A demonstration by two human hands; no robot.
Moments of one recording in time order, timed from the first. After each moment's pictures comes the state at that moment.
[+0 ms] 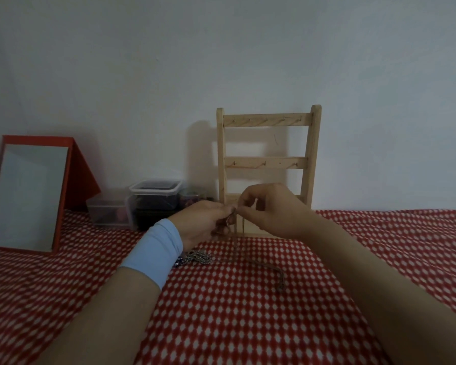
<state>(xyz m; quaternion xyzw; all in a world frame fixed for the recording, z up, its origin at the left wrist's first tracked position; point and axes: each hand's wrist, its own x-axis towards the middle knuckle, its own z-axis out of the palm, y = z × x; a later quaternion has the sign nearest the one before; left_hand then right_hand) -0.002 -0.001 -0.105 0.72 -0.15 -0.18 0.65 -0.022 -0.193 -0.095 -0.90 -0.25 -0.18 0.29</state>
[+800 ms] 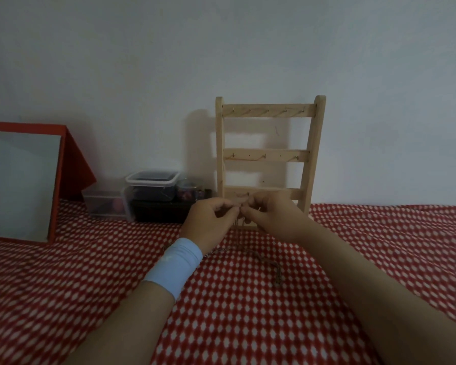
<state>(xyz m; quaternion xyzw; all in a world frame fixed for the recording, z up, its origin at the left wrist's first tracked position) 0.006 -0.020 -0.147 0.82 -0.20 0.18 0.51 -0.013 -0.198 -0.122 -0.89 -0.20 -0.13 0.39</state>
